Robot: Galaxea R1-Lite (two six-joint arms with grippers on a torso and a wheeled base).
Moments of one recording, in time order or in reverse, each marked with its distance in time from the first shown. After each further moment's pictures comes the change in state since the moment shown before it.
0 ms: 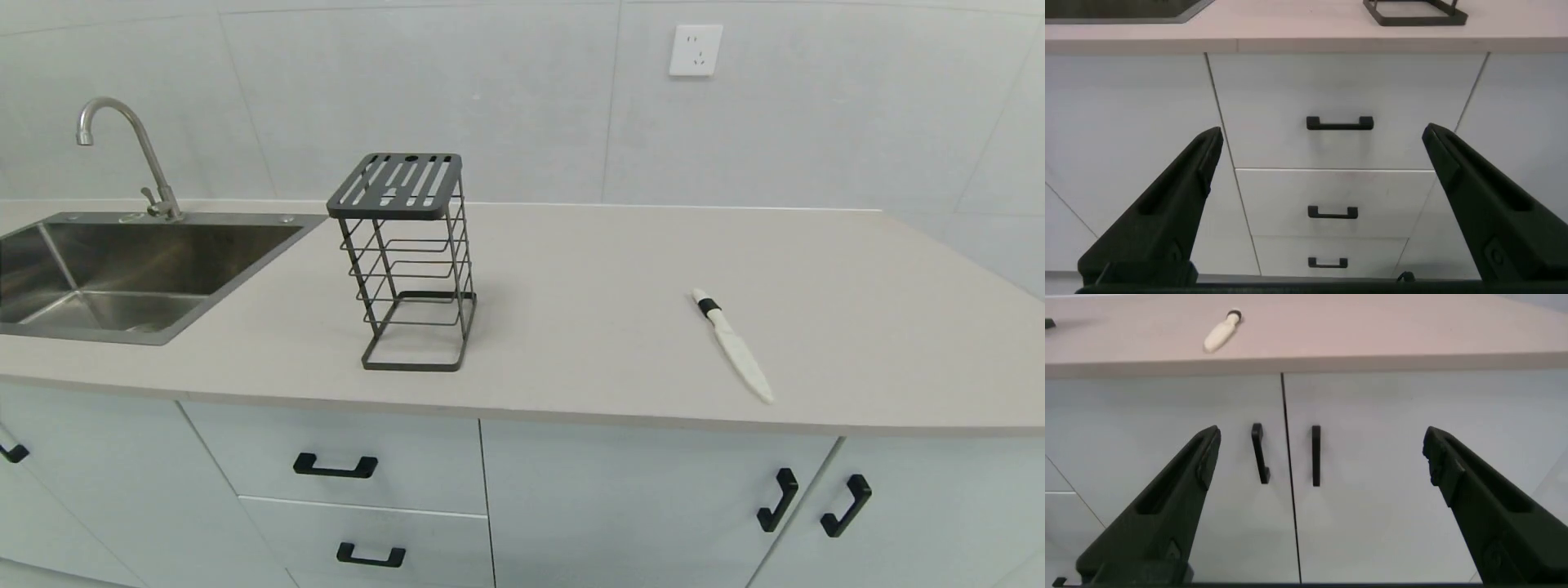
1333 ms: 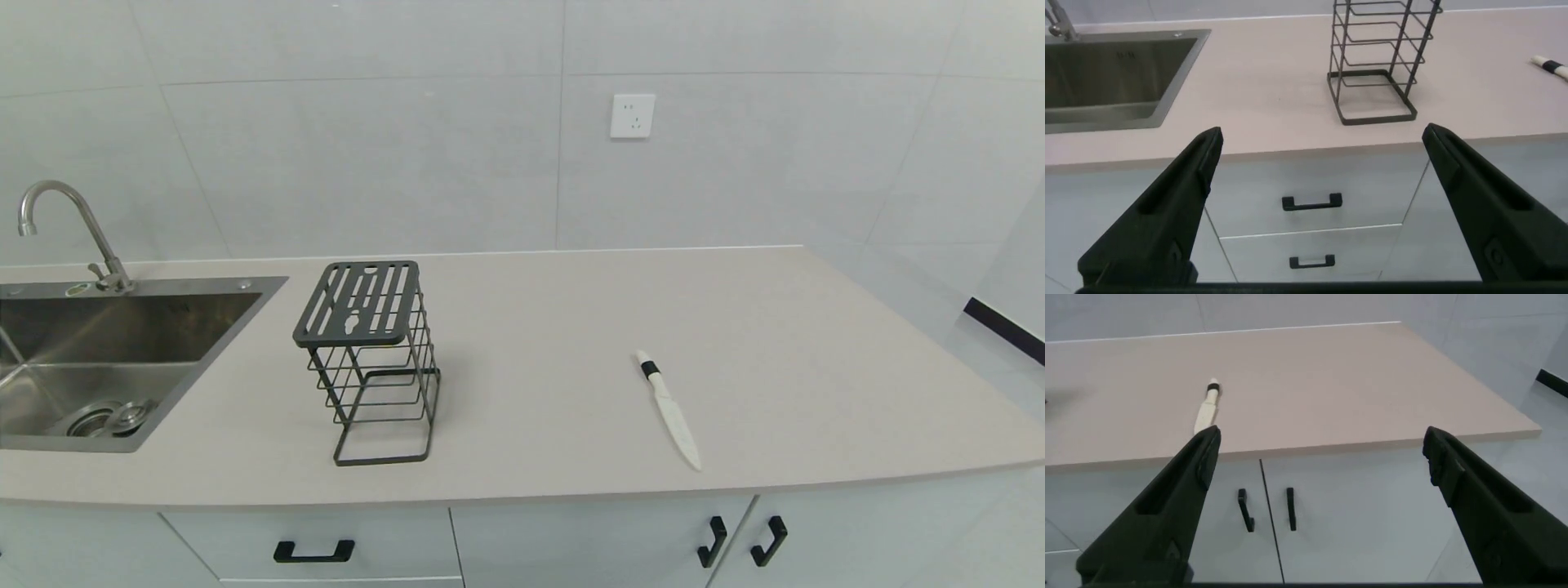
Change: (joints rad) left arm 0.000 0.000 0.000 0.001 0.000 0.000; right arm 0.000 0.000 0.000 0.001 0.000 0.000
